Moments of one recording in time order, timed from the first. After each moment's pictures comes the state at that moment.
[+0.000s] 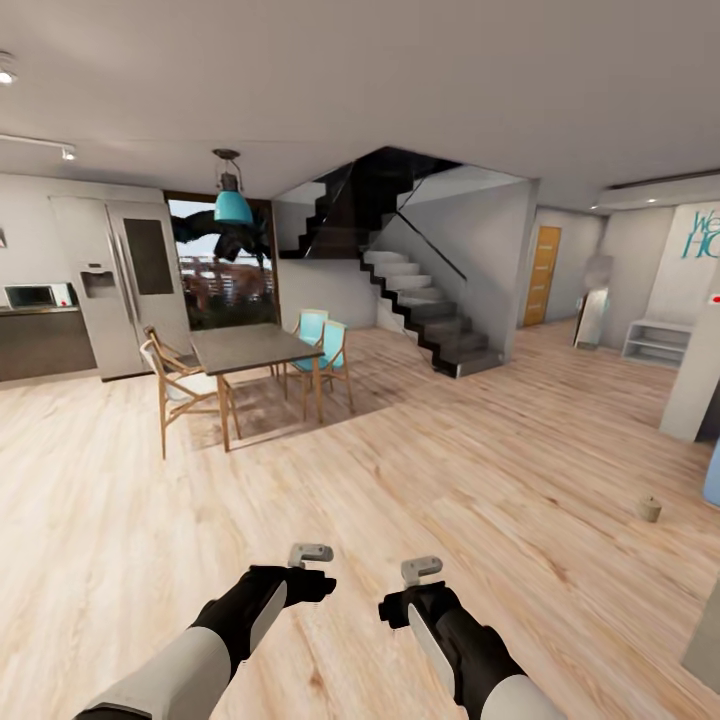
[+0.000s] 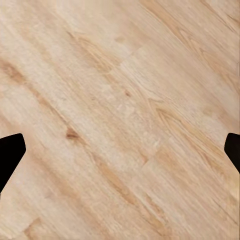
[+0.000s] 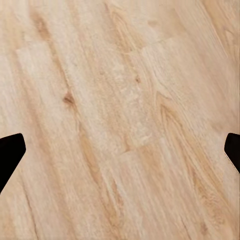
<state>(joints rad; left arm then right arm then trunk) -0.68 -0.14 -0.10 -0.38 0.06 0.37 -0.10 -0.53 0.17 0.28 -0.65 -0.12 0.58 -0.17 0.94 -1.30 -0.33</state>
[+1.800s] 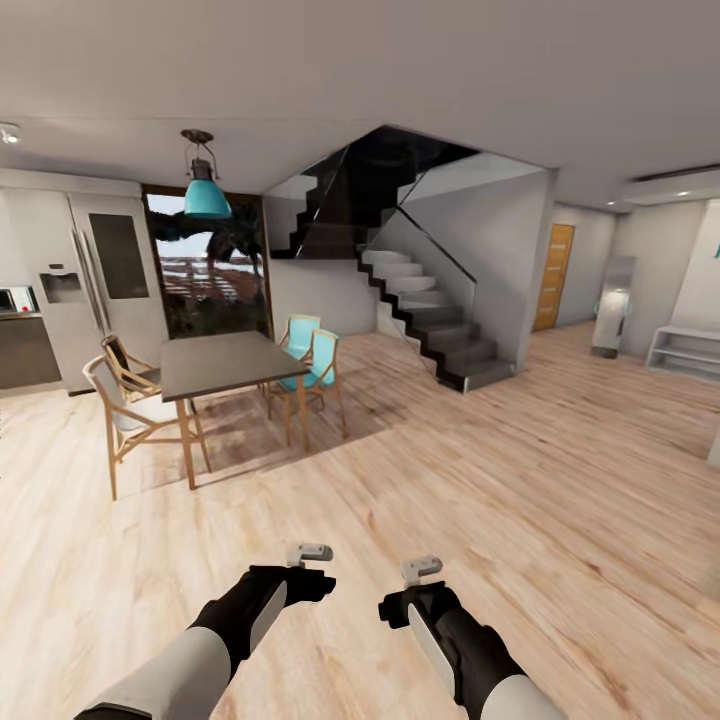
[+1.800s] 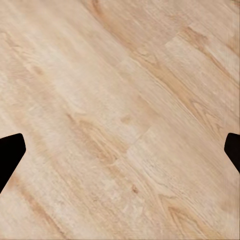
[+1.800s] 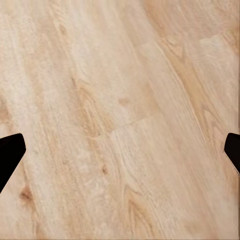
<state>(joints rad) -0.68 -0.14 -0.10 -0.38 0.06 0.37 -0.09 -0.53 0.17 0.28 -0.65 -0.12 0.58 -0.17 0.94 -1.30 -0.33</state>
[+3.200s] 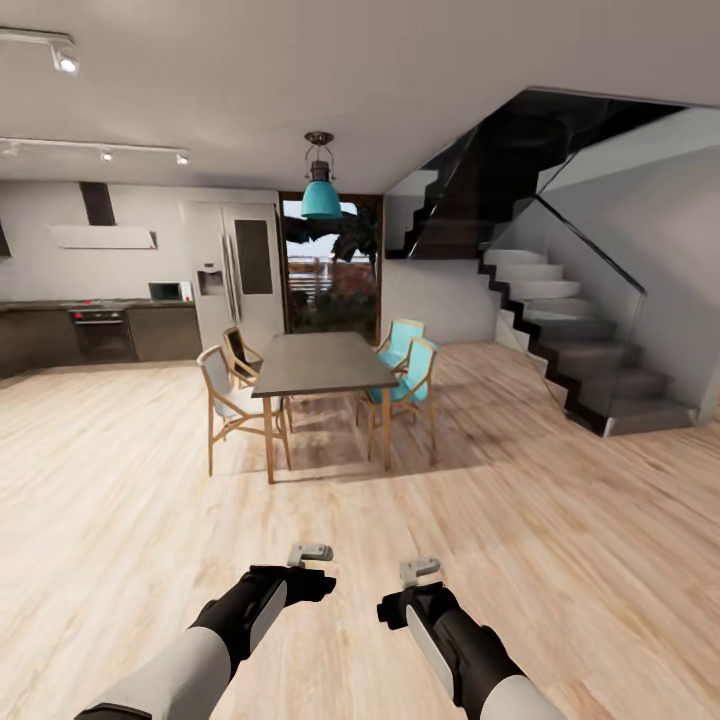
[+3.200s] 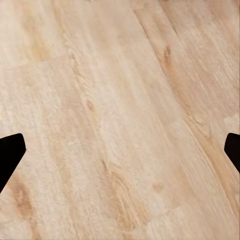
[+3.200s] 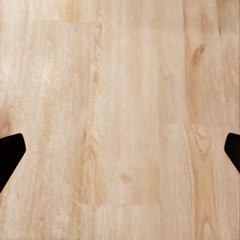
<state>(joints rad) -0.68 -0.14 -0.10 -0.38 0.06 0.37 -0.09 -0.53 0.17 0.30 -0.65 -0.12 0.58 -0.17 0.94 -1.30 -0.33</state>
